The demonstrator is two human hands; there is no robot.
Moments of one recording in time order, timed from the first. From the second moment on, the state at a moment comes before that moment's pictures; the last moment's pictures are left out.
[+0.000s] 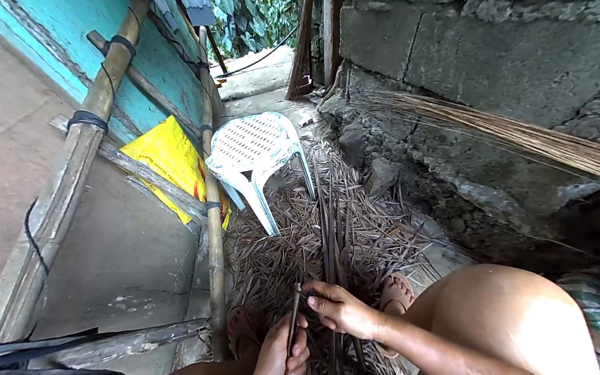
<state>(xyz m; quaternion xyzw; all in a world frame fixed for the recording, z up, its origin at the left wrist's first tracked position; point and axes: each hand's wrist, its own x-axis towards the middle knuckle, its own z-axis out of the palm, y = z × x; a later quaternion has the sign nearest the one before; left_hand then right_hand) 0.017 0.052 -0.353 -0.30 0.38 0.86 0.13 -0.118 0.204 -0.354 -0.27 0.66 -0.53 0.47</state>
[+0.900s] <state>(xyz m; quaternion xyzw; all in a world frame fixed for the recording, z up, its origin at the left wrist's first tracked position) 0.011 0.064 -0.348 -0.34 0.41 0.83 0.17 -0.140 0.203 -0.356 -0.37 0.82 -0.23 0.36</state>
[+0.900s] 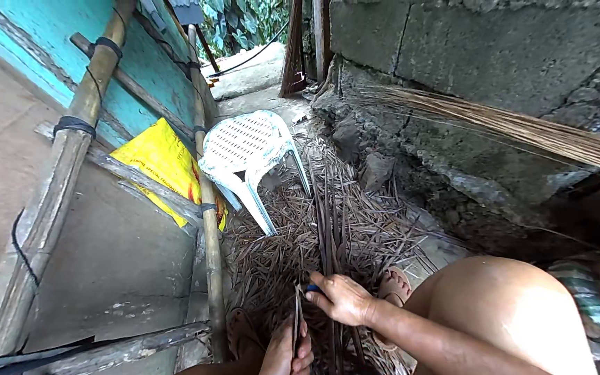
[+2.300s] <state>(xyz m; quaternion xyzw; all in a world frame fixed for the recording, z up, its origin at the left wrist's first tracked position) 0.020 0.090 -0.346 -0.31 0.54 0.76 0.19 -0.179 0.198 -0.380 -0.12 0.82 -0.50 0.25</state>
